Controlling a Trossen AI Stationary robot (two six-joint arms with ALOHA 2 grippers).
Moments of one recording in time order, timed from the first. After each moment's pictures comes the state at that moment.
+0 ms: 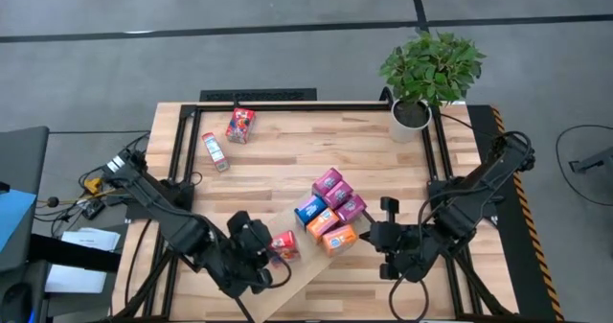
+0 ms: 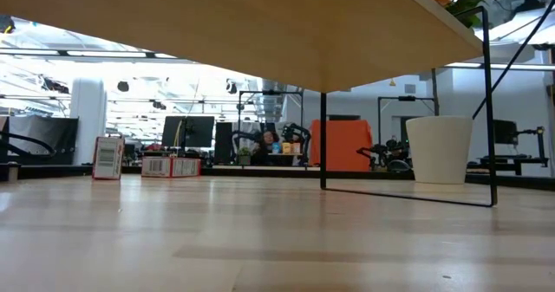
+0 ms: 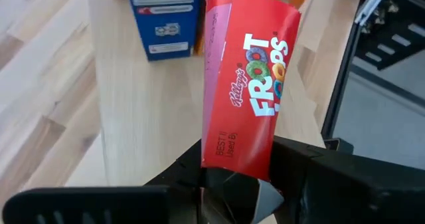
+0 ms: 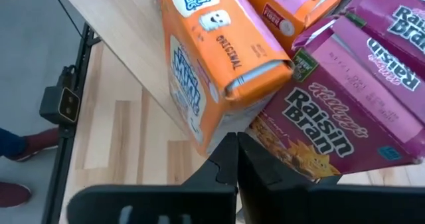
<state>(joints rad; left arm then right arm) -0.69 1.65 1.64 -0.96 -0.57 -1.04 0.74 1.47 1.42 -0.92 0.60 0.60</state>
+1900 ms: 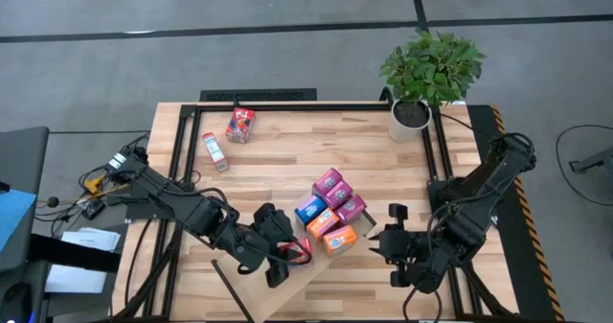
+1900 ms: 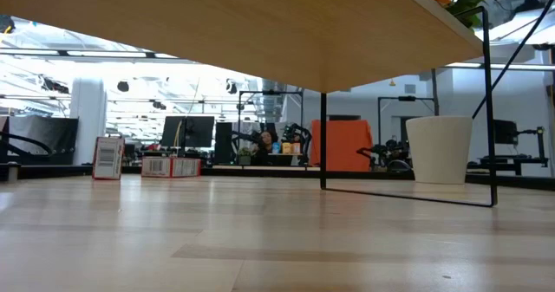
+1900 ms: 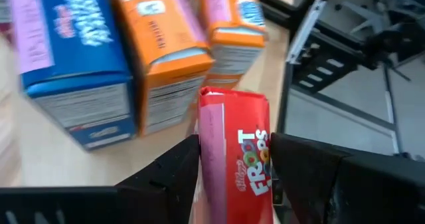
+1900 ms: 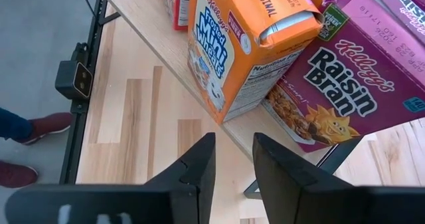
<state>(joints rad) -0.56 1.64 1.64 -0.66 -0.42 -0.78 0.82 1.47 1.42 -0.99 0.61 0.68</state>
